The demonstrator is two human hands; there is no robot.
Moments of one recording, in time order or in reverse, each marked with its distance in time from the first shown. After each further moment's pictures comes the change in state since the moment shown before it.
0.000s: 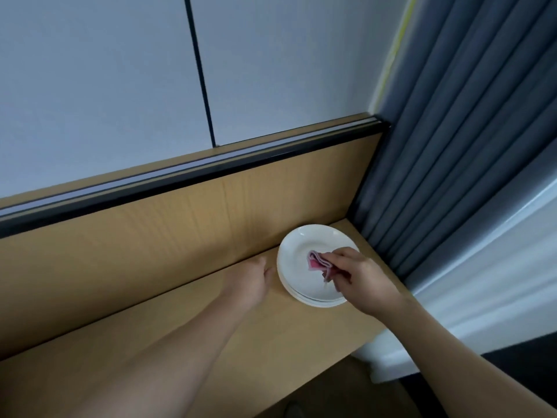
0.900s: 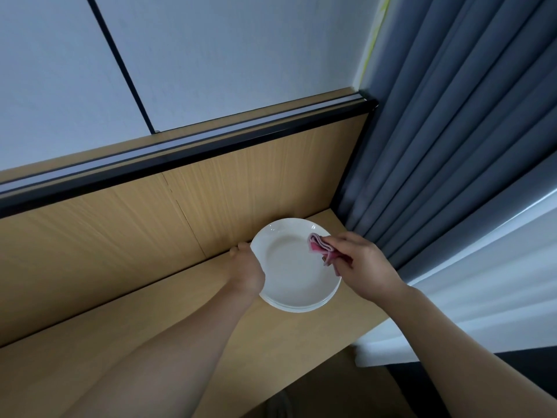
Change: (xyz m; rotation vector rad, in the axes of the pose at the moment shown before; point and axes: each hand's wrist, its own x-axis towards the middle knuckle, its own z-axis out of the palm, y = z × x) left_hand 0.060 0.061 0.035 -0.284 -0.123 -0.449; right_hand 0.027 0.071 -0.030 0.040 0.018 0.015
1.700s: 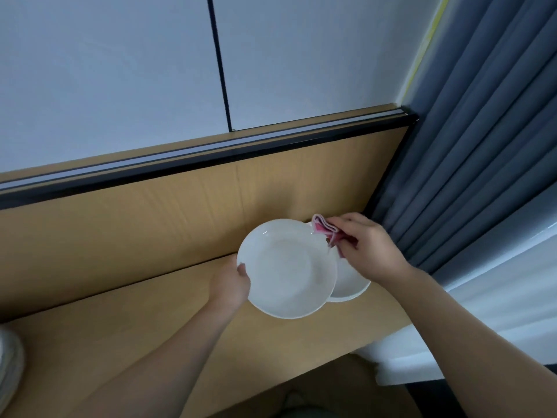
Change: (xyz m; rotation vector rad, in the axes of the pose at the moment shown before) left_hand -0.056 -0.101 -0.047 -0.235 0.219 -0.015; right_hand 0.016 -0.069 0.010 0.022 0.040 -0.193
